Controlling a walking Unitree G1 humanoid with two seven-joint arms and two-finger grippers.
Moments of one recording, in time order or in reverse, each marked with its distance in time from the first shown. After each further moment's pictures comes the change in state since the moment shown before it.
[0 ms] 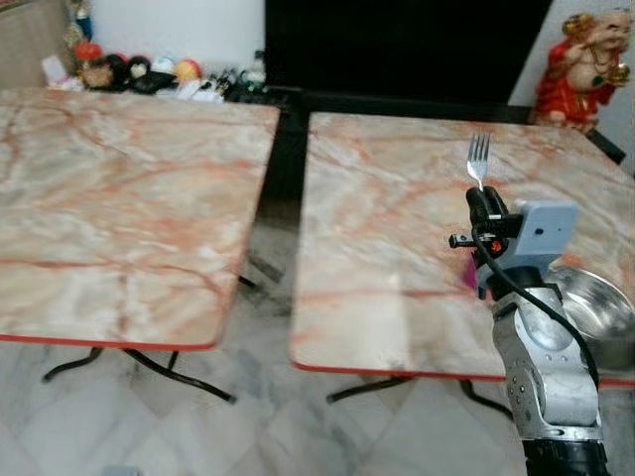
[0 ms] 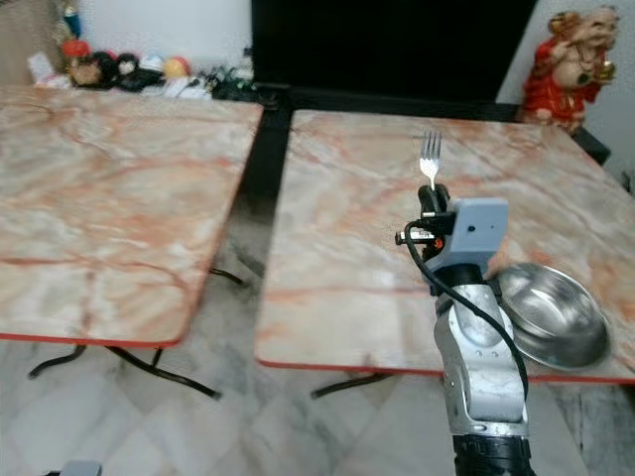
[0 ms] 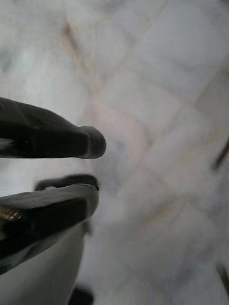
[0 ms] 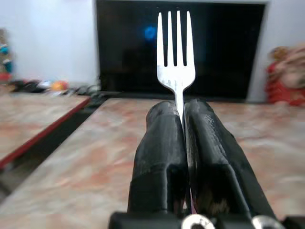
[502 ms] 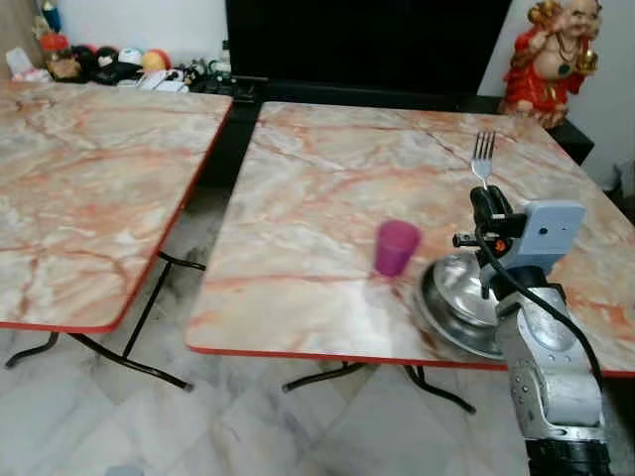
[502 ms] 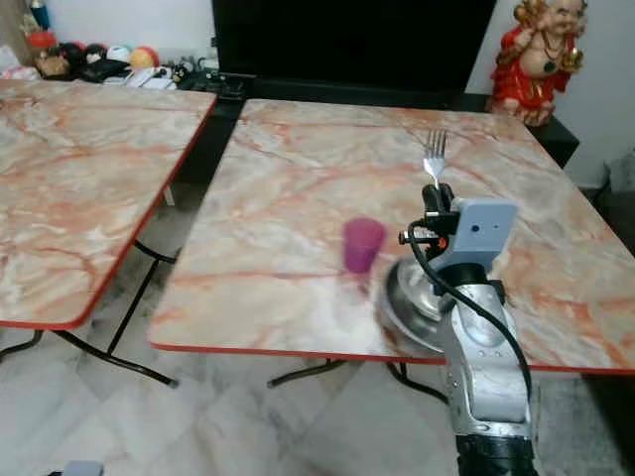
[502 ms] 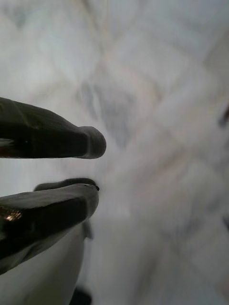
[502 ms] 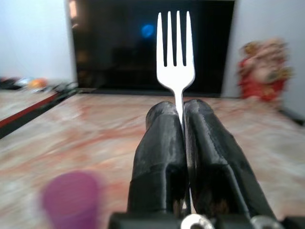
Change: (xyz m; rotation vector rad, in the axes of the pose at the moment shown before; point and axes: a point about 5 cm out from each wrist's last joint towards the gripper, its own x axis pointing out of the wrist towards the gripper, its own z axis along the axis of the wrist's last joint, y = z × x) left arm 0.001 -0.002 0.001 -0.004 -0.003 -0.002; right arm -0.001 -0.007 0.001 -0.007 -0.003 -0.028
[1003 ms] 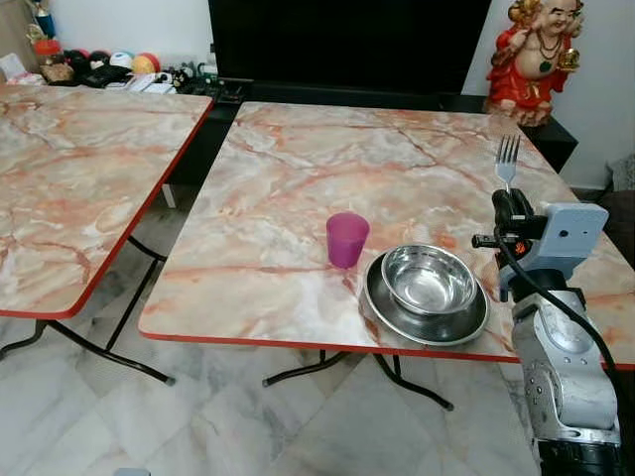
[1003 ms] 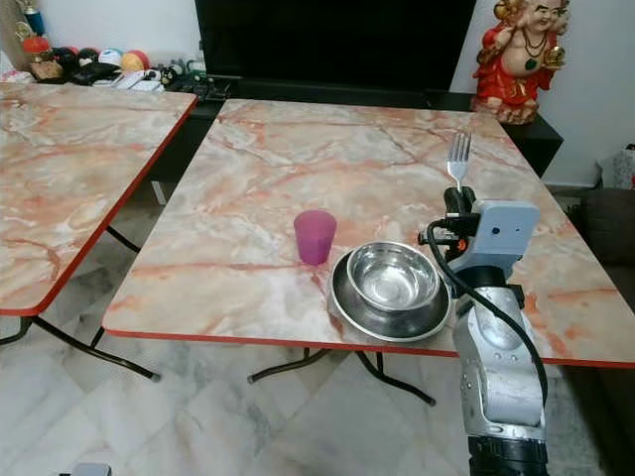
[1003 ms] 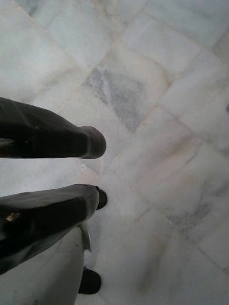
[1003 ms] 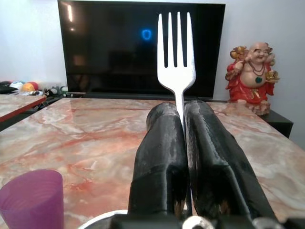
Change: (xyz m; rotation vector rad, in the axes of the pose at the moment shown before) left arm -0.001 0.008 0.000 0.011 0.002 0.019; right arm 0.002 -0.001 0.004 -0.002 -0.014 -0.012
